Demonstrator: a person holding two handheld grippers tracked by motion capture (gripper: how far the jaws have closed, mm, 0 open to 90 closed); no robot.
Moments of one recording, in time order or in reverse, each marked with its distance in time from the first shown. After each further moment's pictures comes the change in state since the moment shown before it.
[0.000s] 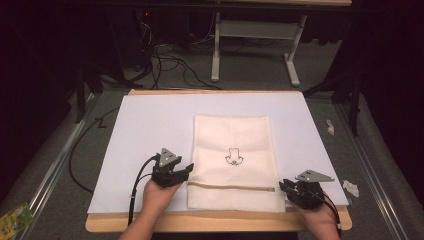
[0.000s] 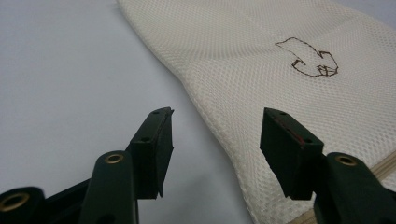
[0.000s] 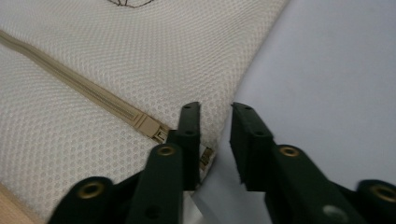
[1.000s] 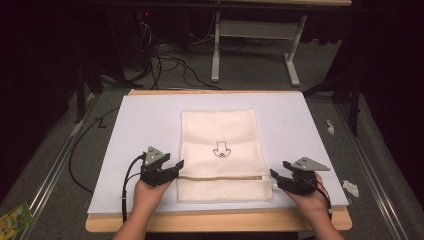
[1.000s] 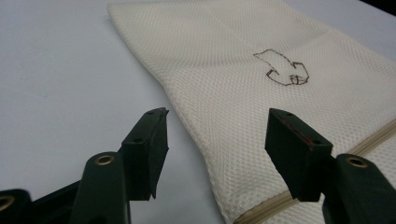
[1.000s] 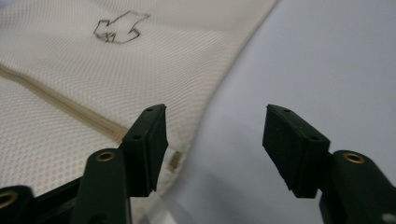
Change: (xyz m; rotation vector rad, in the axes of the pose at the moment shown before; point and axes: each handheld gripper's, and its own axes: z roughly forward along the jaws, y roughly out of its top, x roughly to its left) left arm 0.021 -0.001 -0.017 -0.027 0.036 -0.046; right arm 0.000 0.029 0.028 -0.113 0.006 -0.022
